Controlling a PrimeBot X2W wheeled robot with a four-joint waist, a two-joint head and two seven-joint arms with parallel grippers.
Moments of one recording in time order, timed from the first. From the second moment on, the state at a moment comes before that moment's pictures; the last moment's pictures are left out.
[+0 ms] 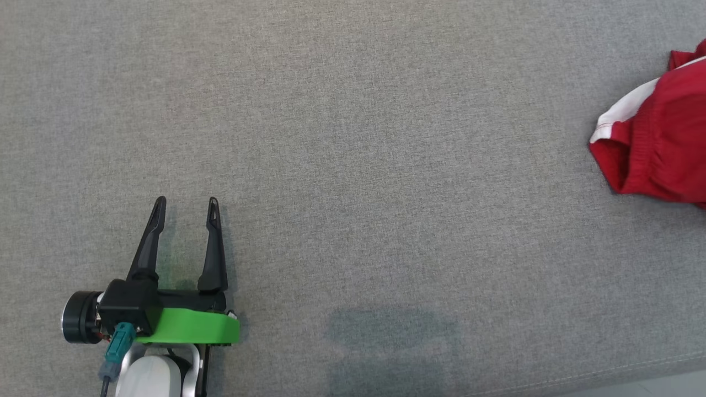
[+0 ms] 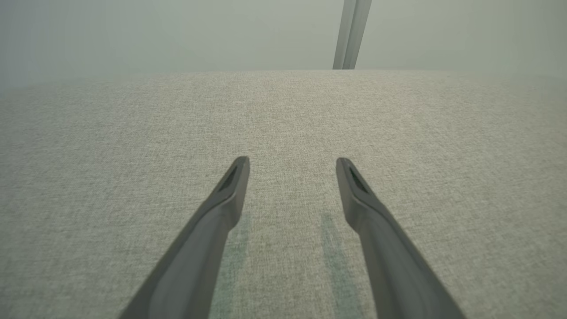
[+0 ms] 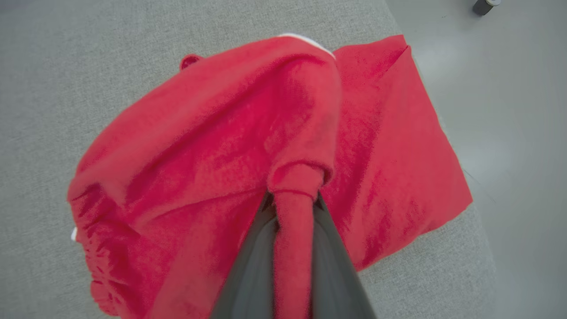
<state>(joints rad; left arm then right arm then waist) -0.11 0.05 -0.08 0.05 -0.12 -0.05 -0.26 -0.54 -0.63 -0.25 0.28 0.62 0.13 0.81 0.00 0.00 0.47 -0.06</state>
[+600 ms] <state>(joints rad) -0.11 0.05 -0.10 0.07 -0.14 -0.04 -0.26 -0.51 -0.59 -0.36 0.50 0.10 0.13 0.25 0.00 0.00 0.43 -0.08</state>
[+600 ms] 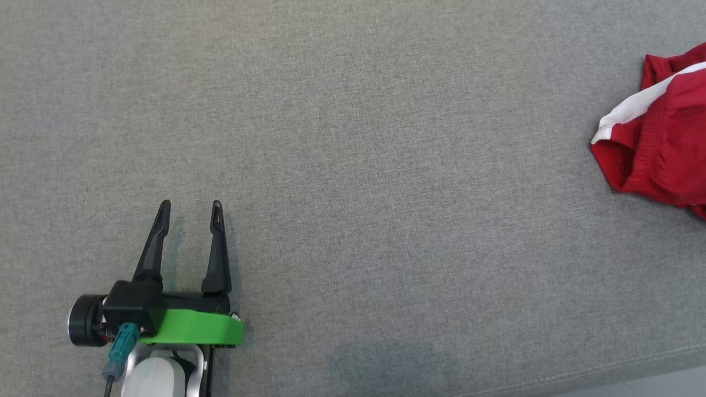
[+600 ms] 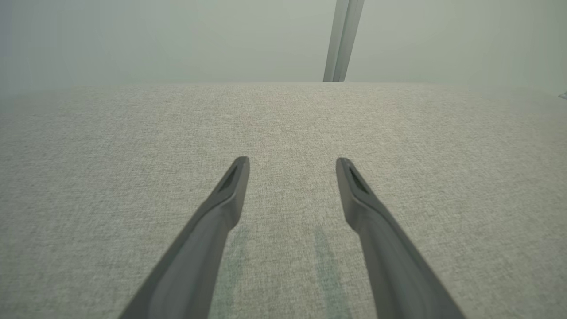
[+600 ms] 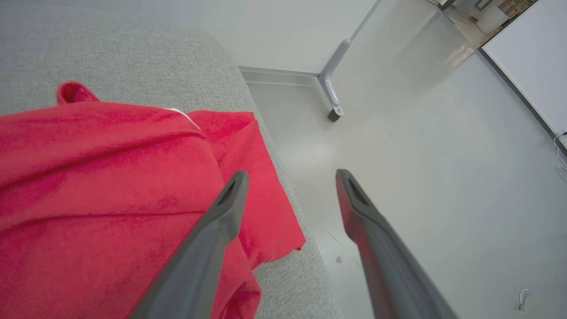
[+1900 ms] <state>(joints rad) 0.10 0.05 0.00 0.15 -0.13 0.01 -0.26 0.13 -0.09 -0.14 0.07 0.03 0.13 -0.26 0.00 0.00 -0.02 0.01</state>
